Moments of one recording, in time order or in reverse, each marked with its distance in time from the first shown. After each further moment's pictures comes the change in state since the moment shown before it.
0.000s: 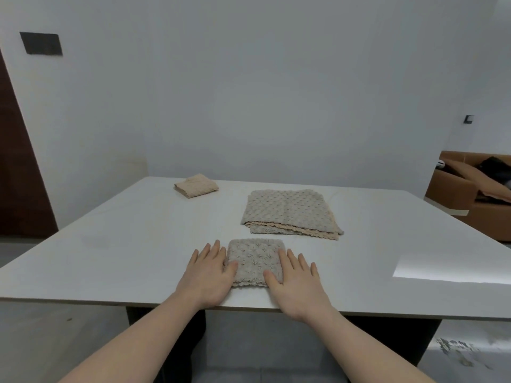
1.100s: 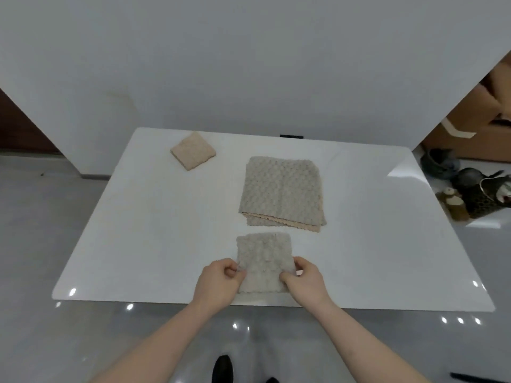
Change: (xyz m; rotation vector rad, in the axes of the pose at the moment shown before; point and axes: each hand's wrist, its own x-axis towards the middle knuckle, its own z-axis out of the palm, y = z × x) left_hand -0.011 0.082 -0.169 -0.619 -0.288 -0.448; right_hand 0.008 -0.058 -0.207 0.692 -0.280 0.577
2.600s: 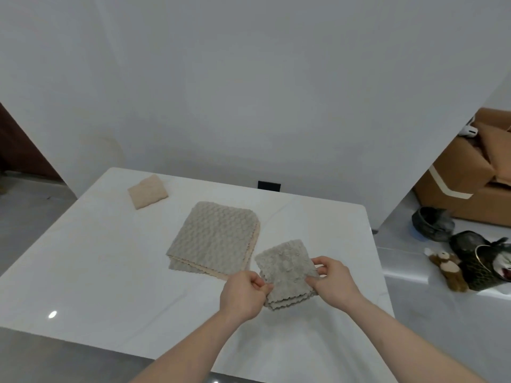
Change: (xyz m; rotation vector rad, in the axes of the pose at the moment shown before) left_hand 0.021 0.303 0.228 0.019 0.125 -0.012; right_hand 0.135 0.024 -0.375 -0.203 -0.012 -0.233
